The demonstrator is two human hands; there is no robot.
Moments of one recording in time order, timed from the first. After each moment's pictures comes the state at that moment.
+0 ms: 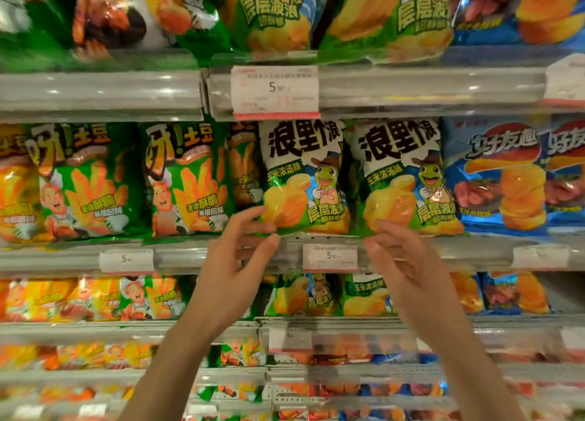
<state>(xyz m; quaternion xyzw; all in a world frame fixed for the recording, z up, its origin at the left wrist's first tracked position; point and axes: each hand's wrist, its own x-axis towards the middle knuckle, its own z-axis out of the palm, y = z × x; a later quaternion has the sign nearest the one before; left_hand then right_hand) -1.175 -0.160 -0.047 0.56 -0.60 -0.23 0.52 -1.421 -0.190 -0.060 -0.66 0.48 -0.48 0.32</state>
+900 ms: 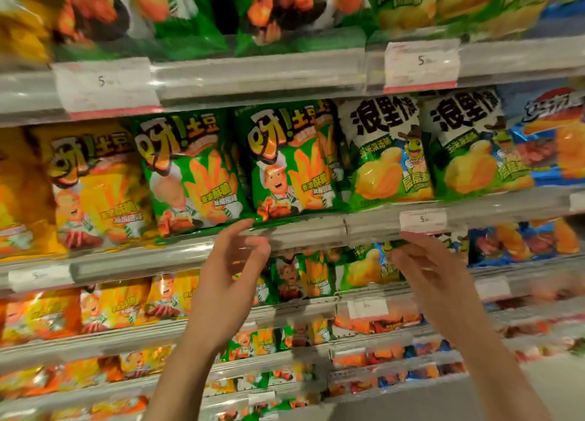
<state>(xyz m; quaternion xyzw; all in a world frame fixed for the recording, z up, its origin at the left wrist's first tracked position) -0.988 -0.100 -0.061 0.55 -0.57 -0.30 0.53 -1.275 -0.118 -0.093 -0.61 0.58 -0.48 0.26</state>
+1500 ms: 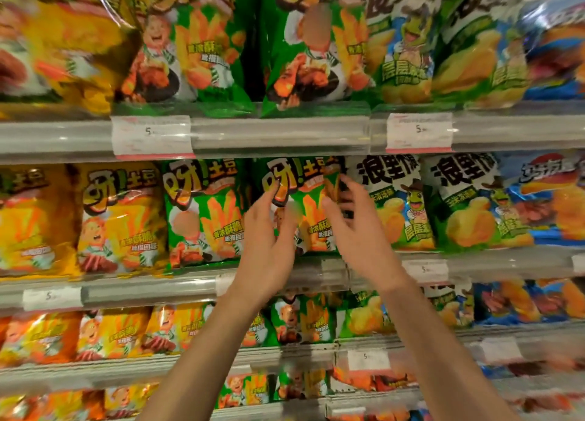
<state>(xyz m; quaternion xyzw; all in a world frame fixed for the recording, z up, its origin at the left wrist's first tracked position) -1.031 -0.171 -0.010 0.53 -0.62 -0.20 0.55 -1.188 -0.221 -0.009 -0.69 0.48 -0.50 0.21</state>
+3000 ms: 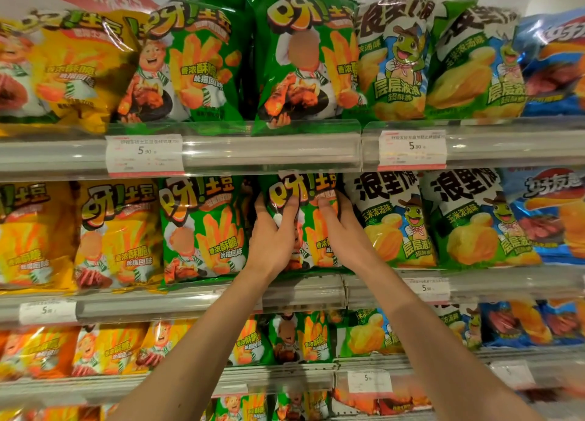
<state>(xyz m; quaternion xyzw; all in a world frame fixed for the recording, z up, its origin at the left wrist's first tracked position) -1.039 -0.245 -0.013 0.60 -0.52 -0.27 0.54 -1.181 -0.261 -0.005 -0.66 0.49 -0.47 0.33</state>
